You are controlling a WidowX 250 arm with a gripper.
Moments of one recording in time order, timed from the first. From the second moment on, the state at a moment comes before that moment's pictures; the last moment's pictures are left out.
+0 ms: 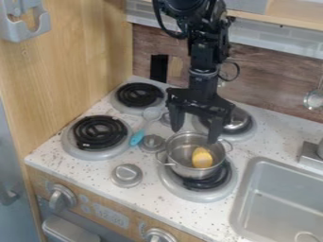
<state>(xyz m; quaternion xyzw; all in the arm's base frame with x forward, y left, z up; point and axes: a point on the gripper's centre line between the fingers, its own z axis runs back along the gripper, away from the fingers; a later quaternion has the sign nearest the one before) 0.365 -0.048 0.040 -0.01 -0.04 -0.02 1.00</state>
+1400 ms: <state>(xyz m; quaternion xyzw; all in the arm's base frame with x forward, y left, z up) 0.428 0.076 0.021 0.00 -0.05 0.16 0.99</state>
